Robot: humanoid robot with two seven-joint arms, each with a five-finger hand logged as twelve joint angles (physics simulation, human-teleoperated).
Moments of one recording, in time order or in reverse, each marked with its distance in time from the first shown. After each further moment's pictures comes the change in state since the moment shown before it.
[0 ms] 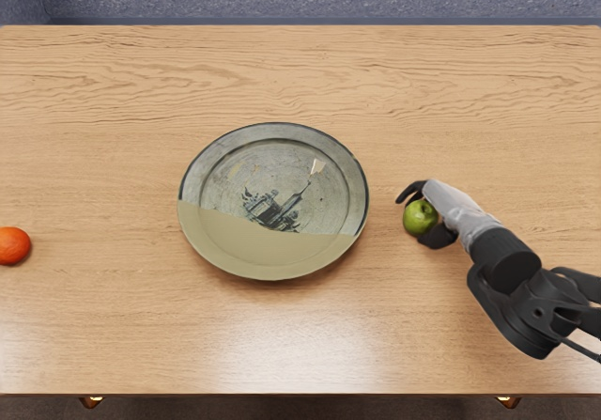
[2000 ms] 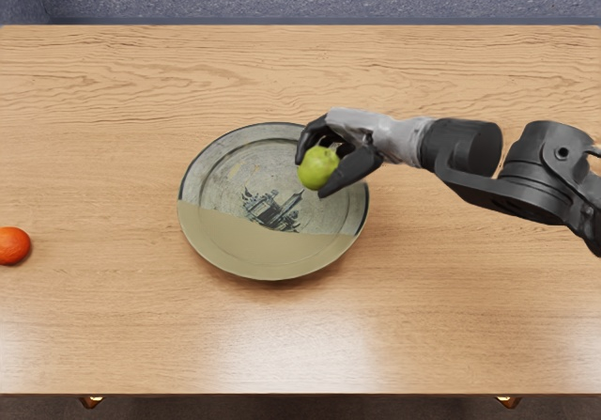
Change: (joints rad) left arm 0.000 0.000 0.000 0.000 0.000 0.000 0.000; right arm 0.237 0.163 0.383 -0.008 0.475 0.626 0.002
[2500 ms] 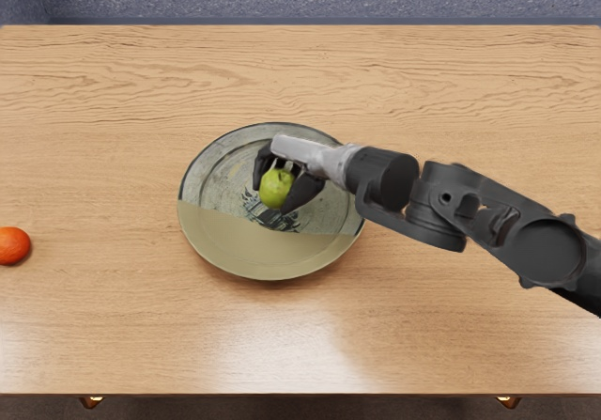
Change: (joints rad) left arm 0.000 0.000 0.000 0.000 0.000 0.000 0.000; right arm 0.002 0.244 -0.105 -0.132 -0.356 -0.007 0.000
